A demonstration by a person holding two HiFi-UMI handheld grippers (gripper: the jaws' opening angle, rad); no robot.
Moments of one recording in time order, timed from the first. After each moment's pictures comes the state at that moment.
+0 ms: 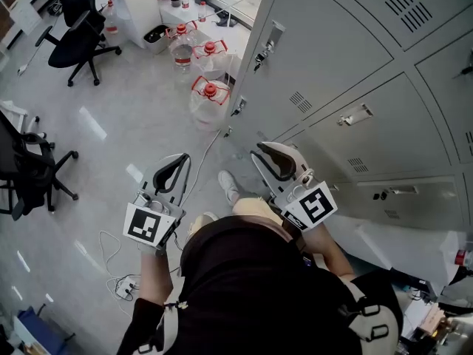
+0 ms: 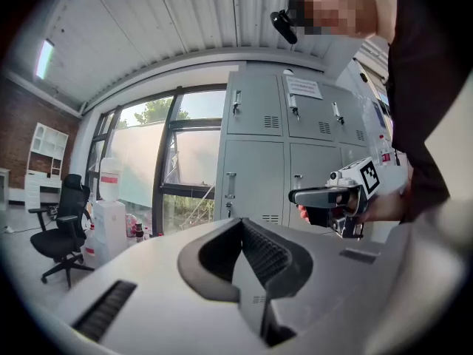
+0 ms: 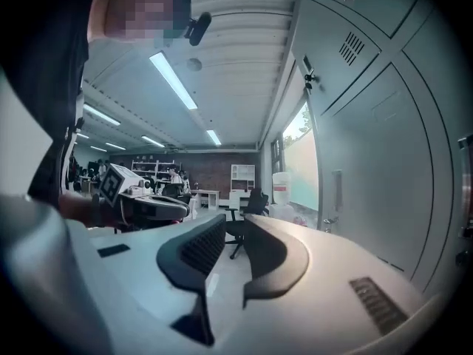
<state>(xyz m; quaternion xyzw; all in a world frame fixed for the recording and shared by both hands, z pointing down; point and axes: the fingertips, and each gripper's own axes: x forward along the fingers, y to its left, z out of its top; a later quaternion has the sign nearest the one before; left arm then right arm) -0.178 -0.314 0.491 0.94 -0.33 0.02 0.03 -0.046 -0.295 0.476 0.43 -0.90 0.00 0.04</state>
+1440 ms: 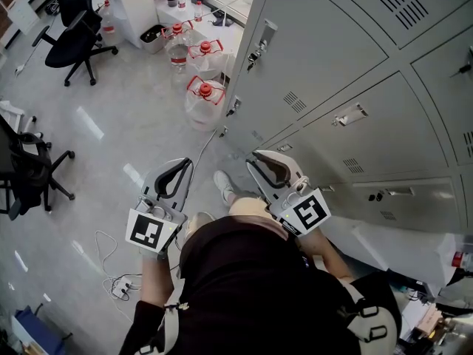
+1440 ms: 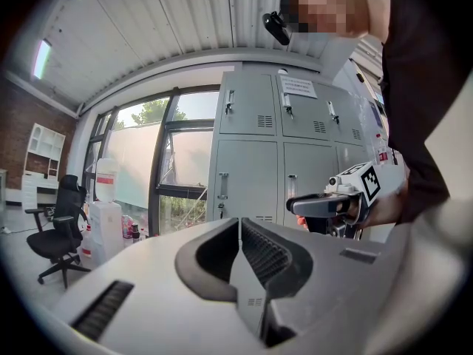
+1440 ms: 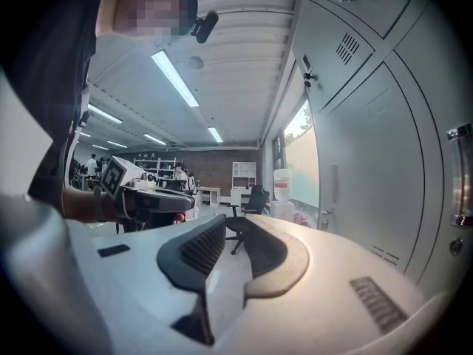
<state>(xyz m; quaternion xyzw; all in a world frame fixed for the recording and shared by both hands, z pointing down) -0.155 -0.300 0.494 0.95 -0.32 0.02 0.03 -0.036 -0.280 0.493 0.43 -0.90 0.01 0.05</state>
